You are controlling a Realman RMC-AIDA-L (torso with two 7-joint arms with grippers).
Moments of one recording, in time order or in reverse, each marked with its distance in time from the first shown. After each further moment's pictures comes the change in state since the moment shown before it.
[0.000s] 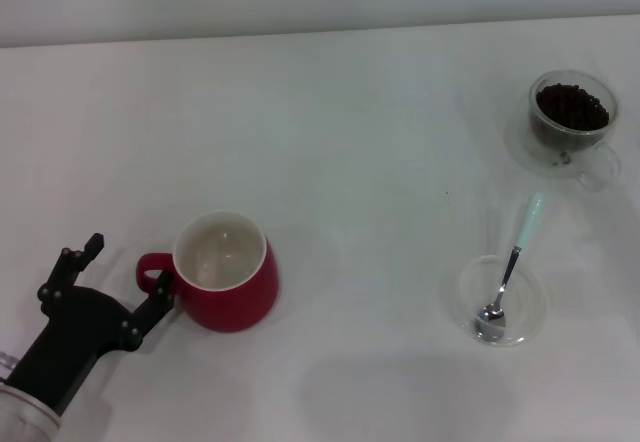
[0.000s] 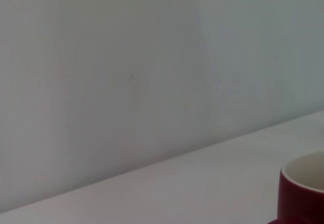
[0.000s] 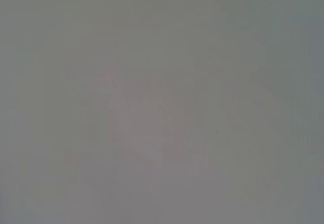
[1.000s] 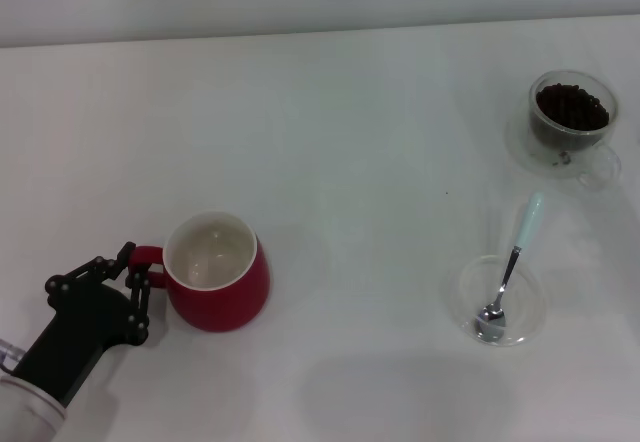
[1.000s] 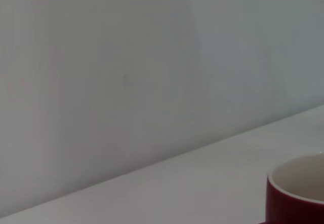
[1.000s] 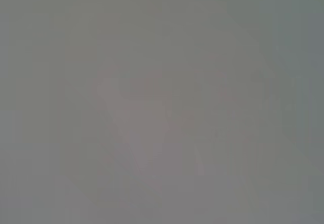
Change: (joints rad) left arm -0.017 0.003 0.000 0.010 0.002 -0.020 0.018; right arm 0.009 0.002 0.000 0.000 0.012 -0.003 0.000
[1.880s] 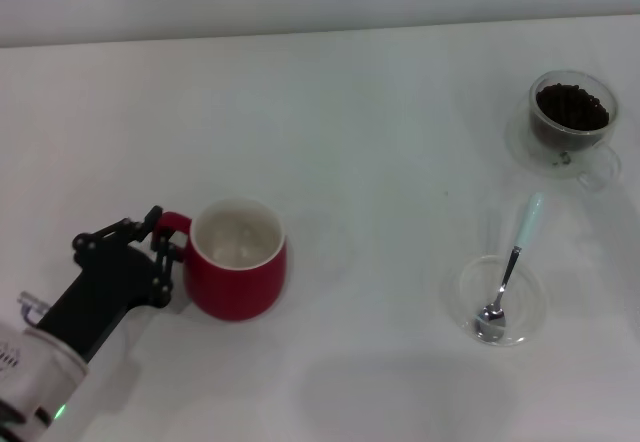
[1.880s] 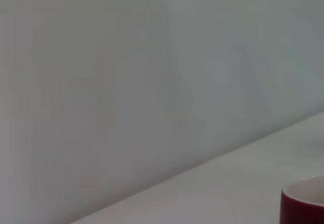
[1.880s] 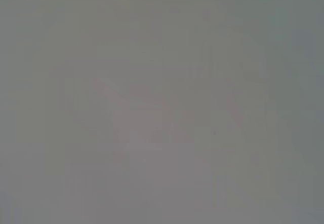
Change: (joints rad) left arm -0.095 0.002 0.000 -0.001 0.009 -0.028 -0.008; right arm -0.006 0.000 0.000 0.005 0.002 0.002 0.000
